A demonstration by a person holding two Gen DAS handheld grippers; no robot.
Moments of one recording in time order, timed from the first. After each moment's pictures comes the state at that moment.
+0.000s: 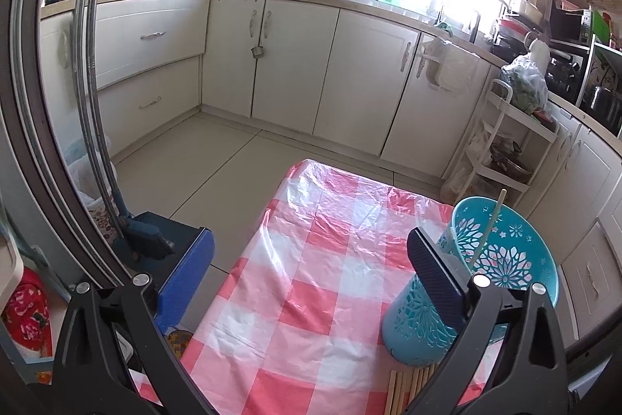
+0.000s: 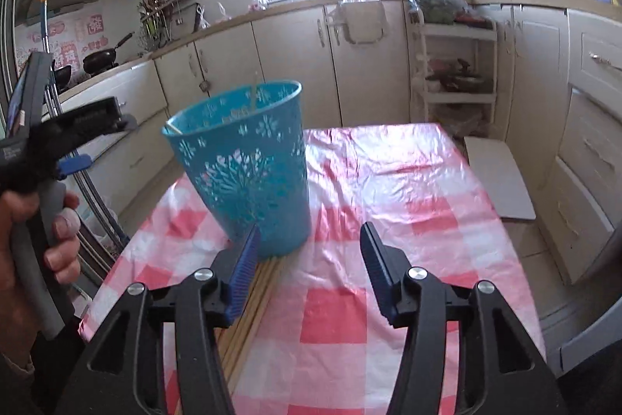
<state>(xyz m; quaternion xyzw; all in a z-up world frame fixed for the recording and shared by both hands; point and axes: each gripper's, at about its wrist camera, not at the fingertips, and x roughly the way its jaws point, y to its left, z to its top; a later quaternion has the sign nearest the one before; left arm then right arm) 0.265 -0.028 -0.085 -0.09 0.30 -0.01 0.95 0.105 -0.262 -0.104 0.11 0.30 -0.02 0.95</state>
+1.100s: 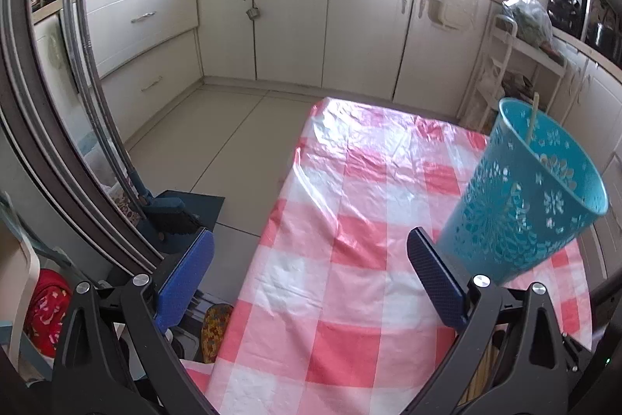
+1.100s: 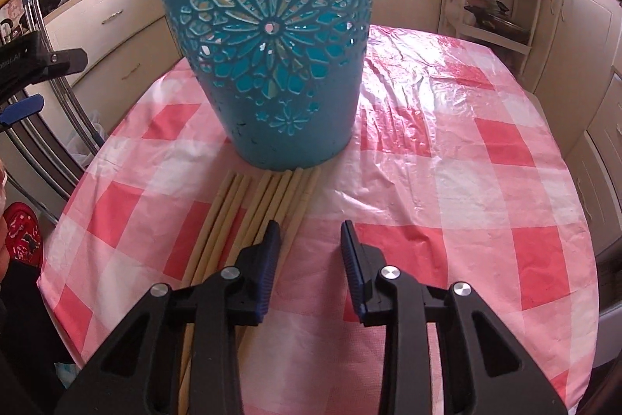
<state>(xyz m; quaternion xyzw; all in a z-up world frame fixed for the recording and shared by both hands) 0.255 -0.013 -0.130 0.00 0.39 -0.02 0.92 0.142 -0.219 -0.177 0.05 0.44 0.00 0.90</state>
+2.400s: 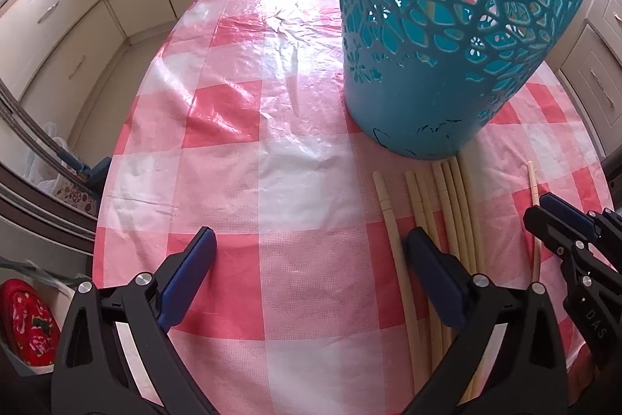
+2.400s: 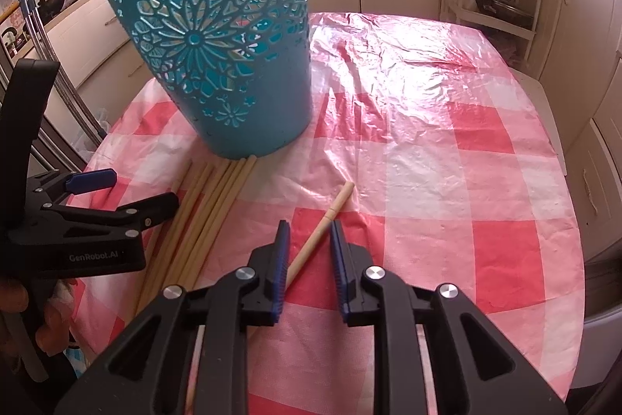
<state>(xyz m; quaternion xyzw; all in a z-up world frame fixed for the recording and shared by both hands) 0.256 -0.101 -0.214 0.10 0.52 -0.12 0.84 0.135 -0.269 -0.180 0.09 0.45 0.02 0.89</state>
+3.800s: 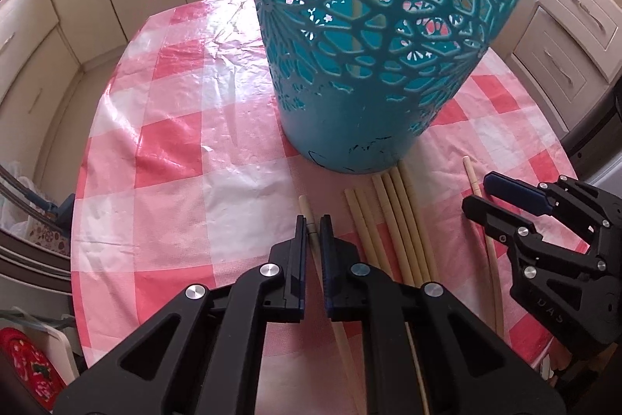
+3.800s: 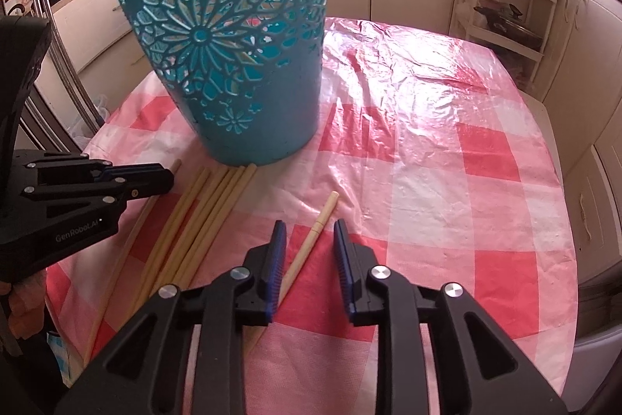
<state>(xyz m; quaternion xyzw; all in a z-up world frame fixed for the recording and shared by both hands) 0.250 -0.120 -0.204 0.11 0.50 -0.21 0.83 0.144 -0.257 -0.182 0.03 0.45 0.04 0.89</state>
